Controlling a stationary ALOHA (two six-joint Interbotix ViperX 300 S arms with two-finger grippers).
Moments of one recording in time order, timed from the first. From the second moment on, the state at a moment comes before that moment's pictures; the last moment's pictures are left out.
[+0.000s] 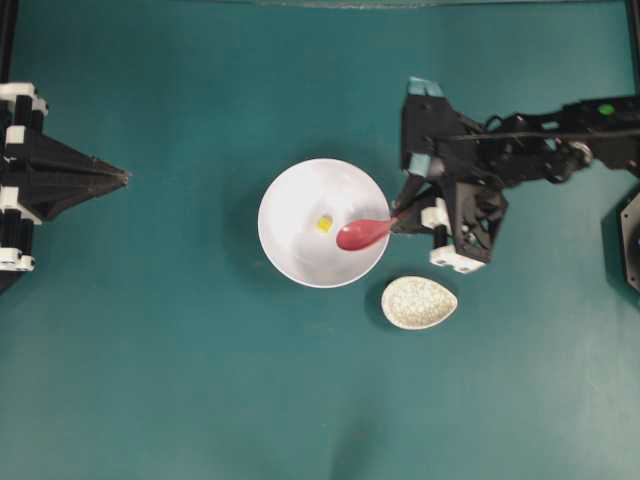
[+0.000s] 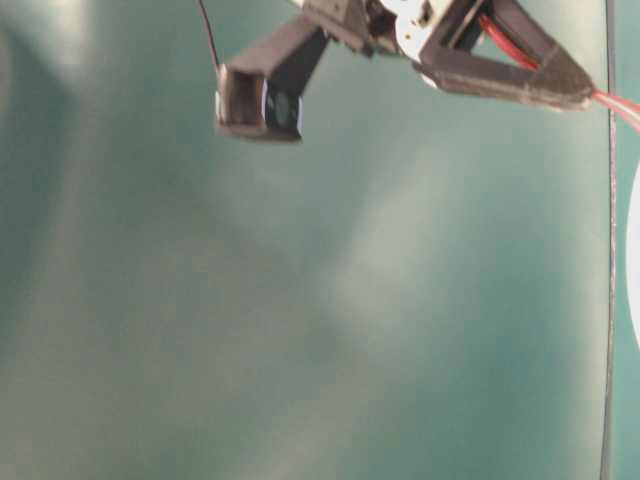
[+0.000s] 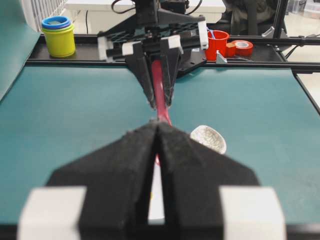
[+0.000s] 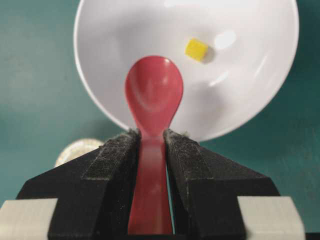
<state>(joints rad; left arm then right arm) 0.02 -0.96 1.19 0.01 -0.23 0.00 -0.15 -0.17 0.65 0.48 0.47 -0.36</state>
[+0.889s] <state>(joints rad) 0.02 -0.96 1.19 0.01 -0.23 0.00 -0.16 -0.02 0.53 0.33 0.59 -0.21</state>
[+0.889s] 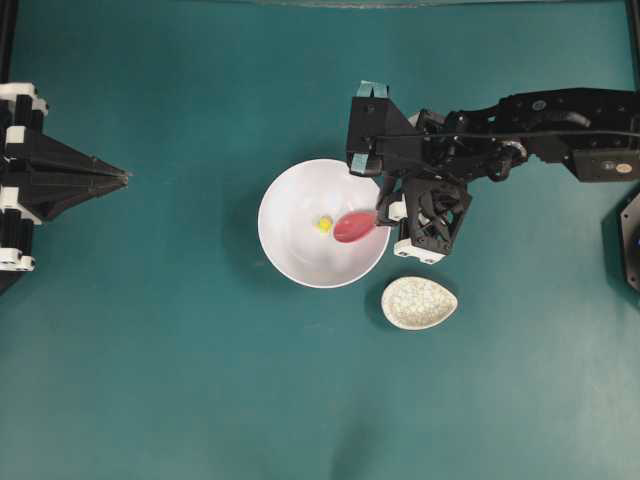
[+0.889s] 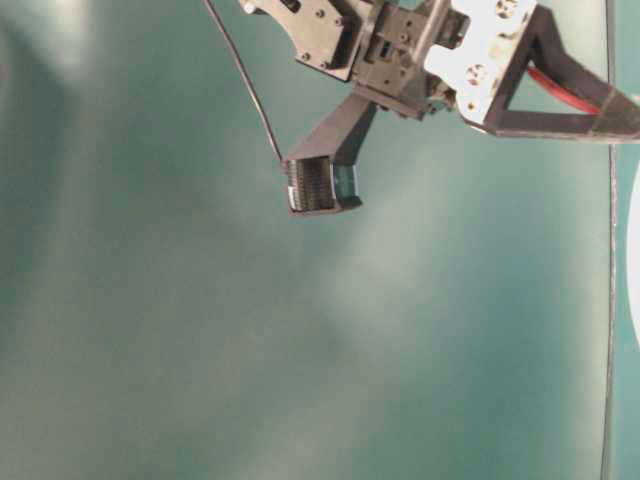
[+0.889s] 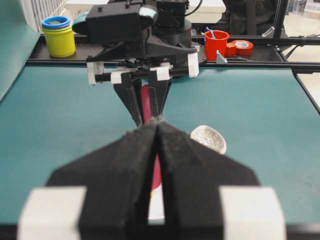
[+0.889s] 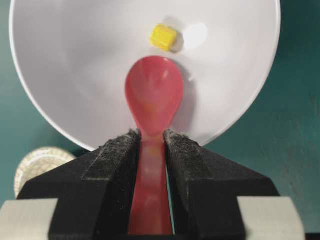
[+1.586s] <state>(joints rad) 0.02 -0.96 1.19 0.01 -0.23 0.00 -0.16 0.05 0.49 0.33 0.50 -0.21</state>
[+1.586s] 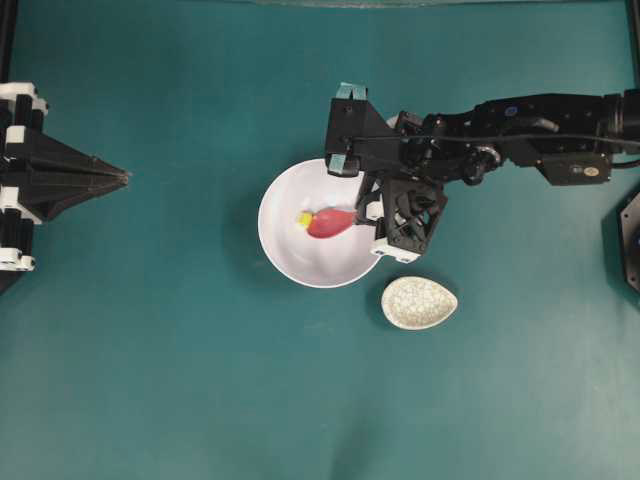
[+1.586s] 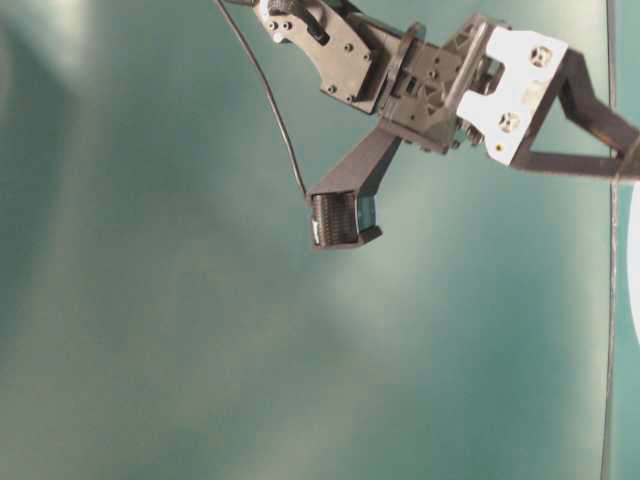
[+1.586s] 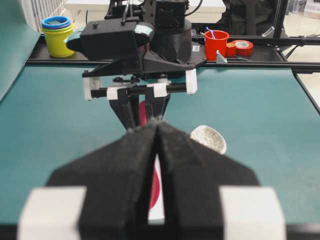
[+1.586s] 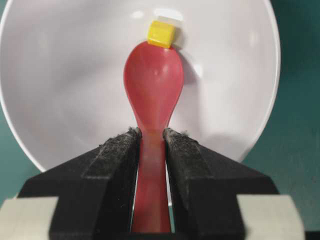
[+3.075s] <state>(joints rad) 0.02 -0.96 1.19 0.01 -0.21 0.00 -0.13 0.04 0.53 0.33 0.25 -0.22</state>
